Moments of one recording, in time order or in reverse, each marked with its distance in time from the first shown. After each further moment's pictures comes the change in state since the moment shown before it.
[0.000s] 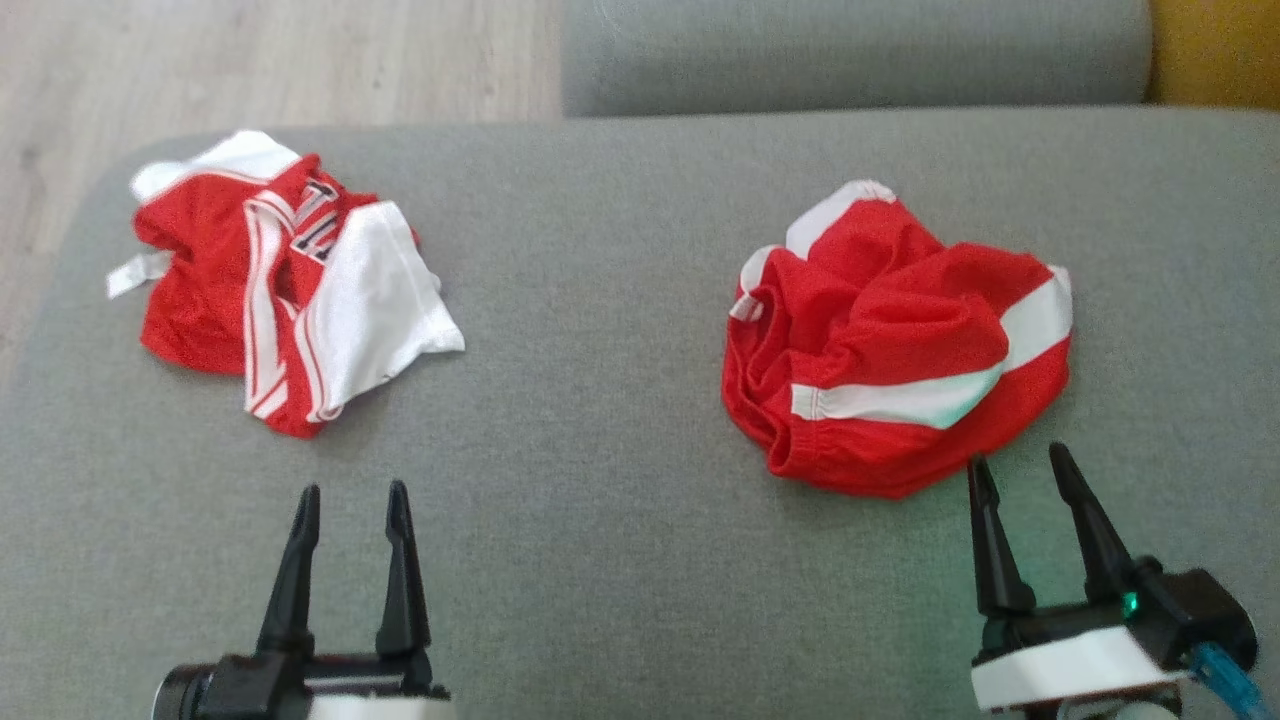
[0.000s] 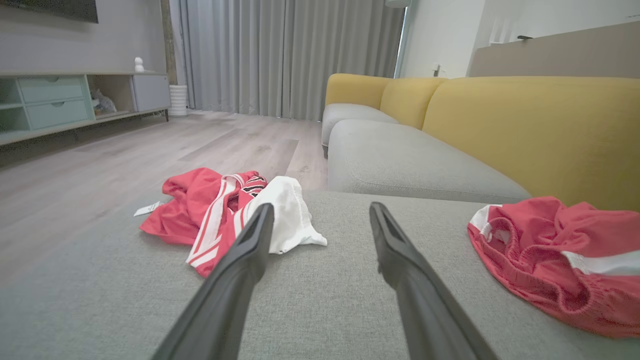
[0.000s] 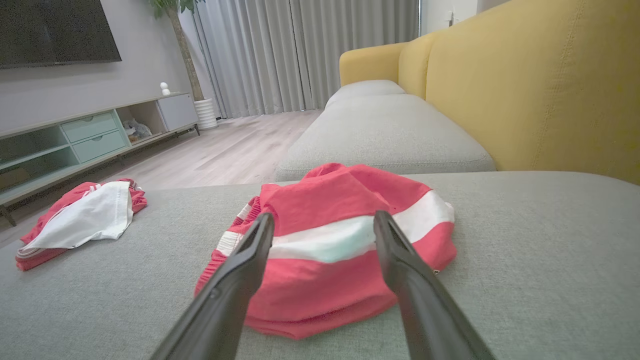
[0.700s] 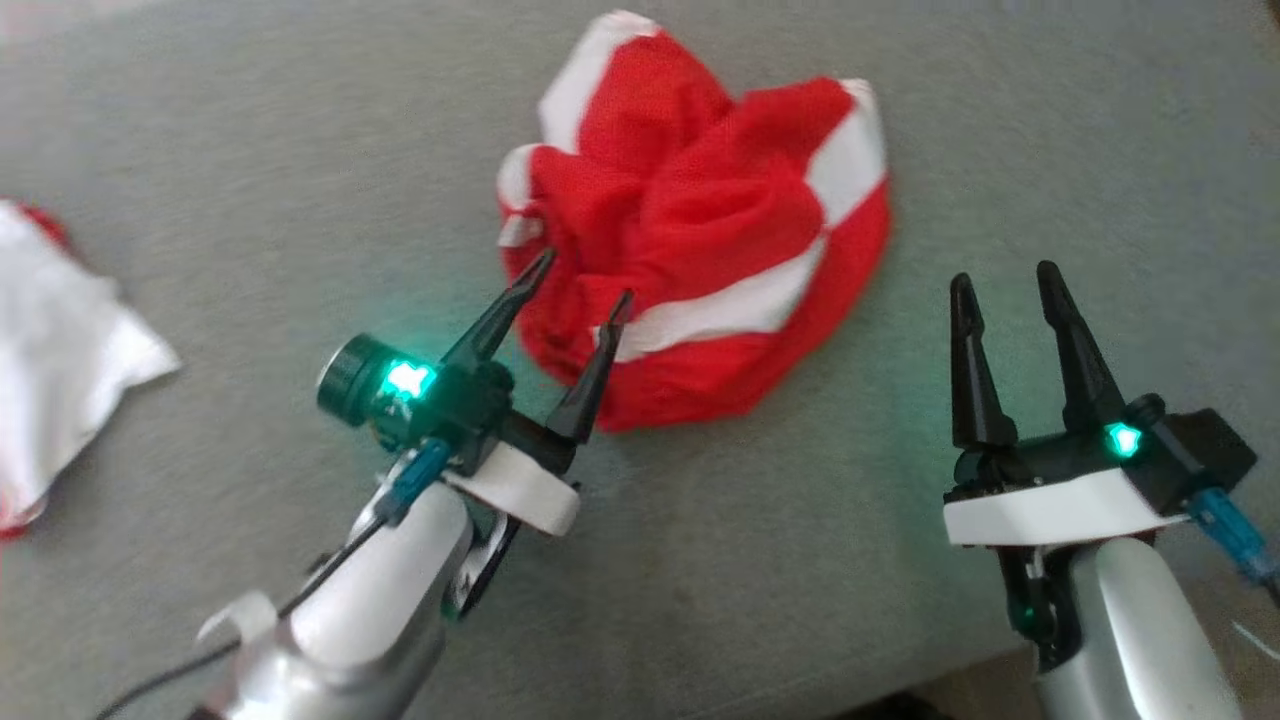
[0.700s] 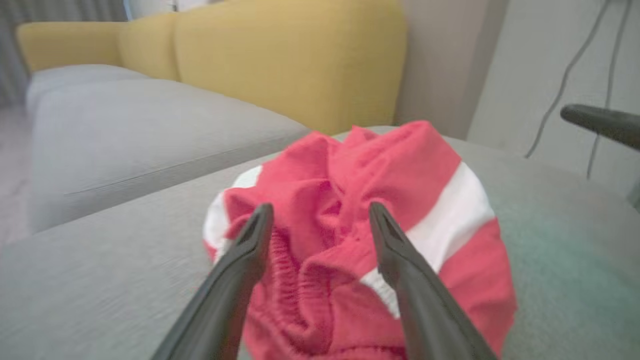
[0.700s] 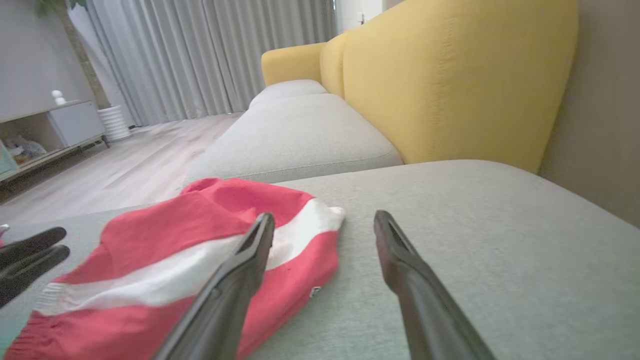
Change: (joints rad) left arm -0.677 0.162 -0.603 0.388 -0.145 0.000 0.001; right arm -0.247 -0.001 0.047 0.018 0.053 0.000 -0.003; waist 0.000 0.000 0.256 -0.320
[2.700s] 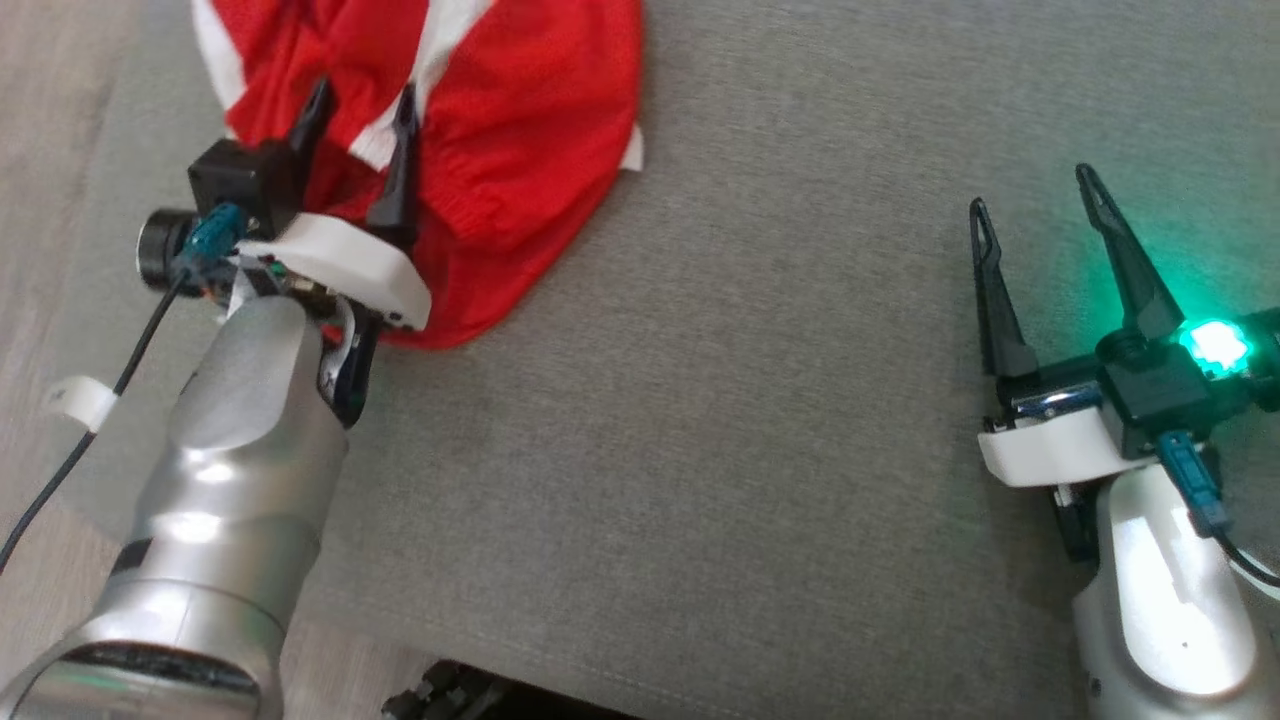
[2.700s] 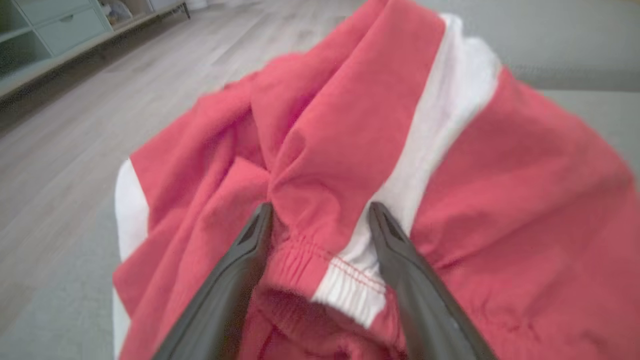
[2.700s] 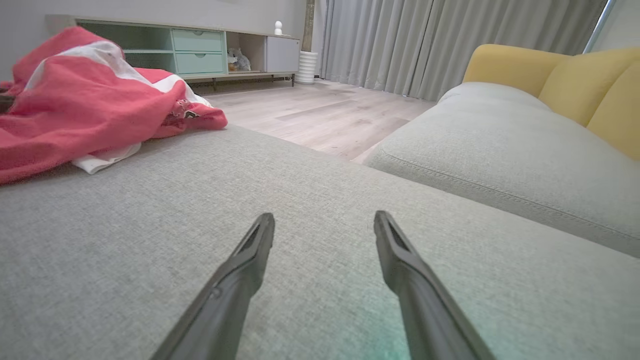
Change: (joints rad) left arm -0.300 -0.109 0.448 0.501 0.020 -0.184 0.022; right arm -0.106 0.001 -0.110 -0.014 -0.490 0.000 -0.003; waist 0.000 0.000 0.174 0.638
